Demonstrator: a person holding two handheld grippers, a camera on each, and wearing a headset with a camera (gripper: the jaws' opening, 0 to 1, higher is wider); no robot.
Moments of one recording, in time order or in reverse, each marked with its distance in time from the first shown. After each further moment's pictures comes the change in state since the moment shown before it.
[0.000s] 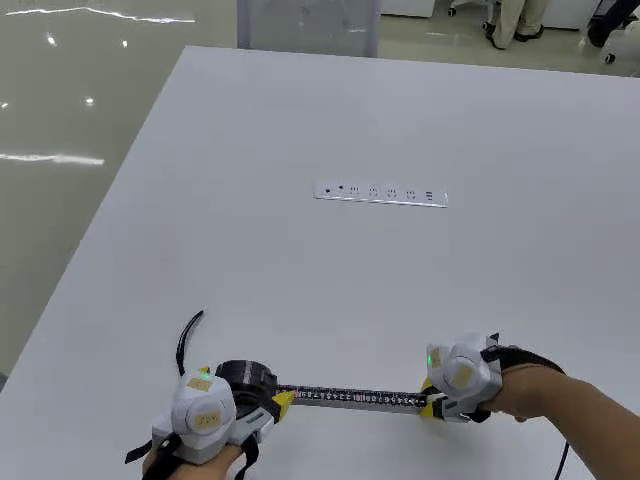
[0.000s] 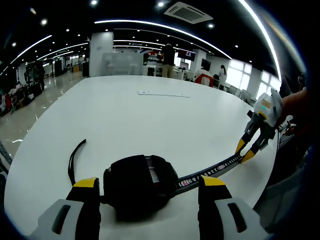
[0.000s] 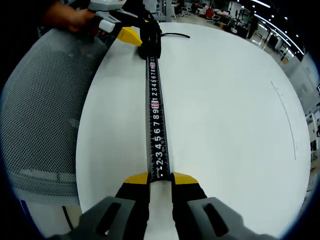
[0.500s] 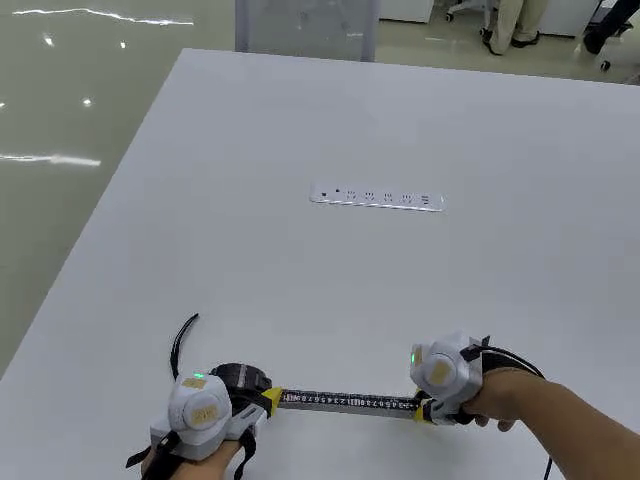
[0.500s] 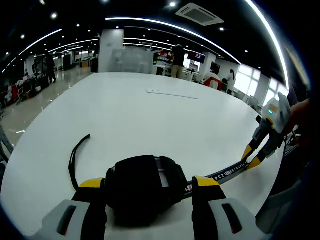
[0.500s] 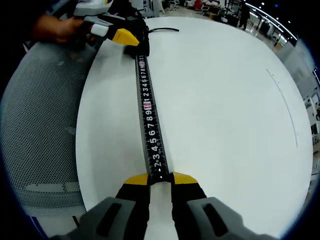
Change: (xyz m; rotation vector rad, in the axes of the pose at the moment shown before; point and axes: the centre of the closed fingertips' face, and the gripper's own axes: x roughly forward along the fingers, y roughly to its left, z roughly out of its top) left arm 0.009 0.007 -0.001 -0.058 -0.008 0.054; right arm 0.001 -0.002 -0.001 0.120 0.023 -0.011
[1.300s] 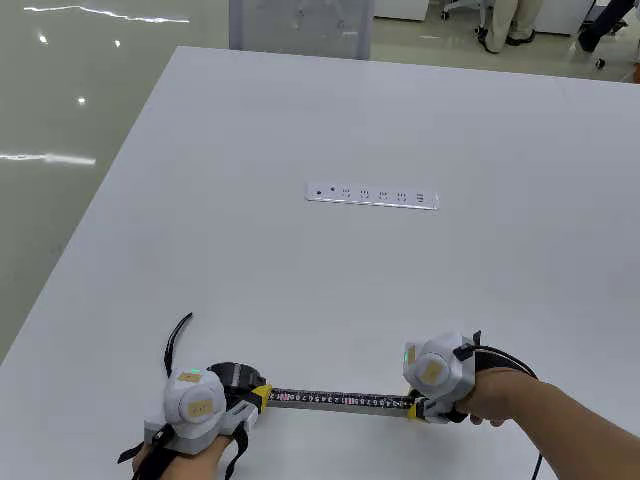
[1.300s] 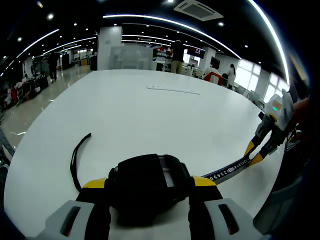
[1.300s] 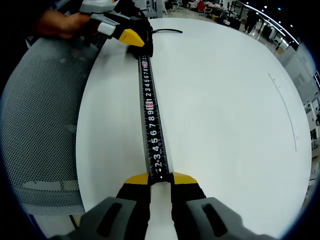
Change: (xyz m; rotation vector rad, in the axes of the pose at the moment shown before) left arm 0.001 0.004 -0.002 0.028 0.037 0.006; right arm 0.001 0.005 0.003 -0.043 -0.011 -0.004
